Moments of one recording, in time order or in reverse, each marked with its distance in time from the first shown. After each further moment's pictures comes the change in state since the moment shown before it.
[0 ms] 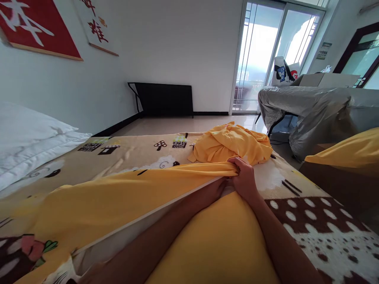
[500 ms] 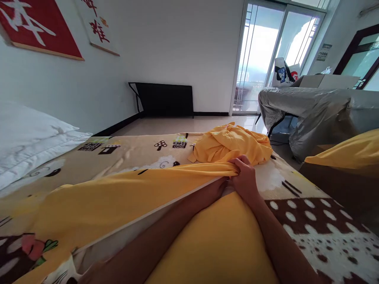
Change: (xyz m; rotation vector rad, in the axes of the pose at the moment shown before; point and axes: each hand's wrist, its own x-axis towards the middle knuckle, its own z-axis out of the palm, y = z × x) left_hand 0.002 -0.002 0.000 0.015 0.009 0.030; right_hand -0.002 0.001 0.000 -0.123 0.048 0.017
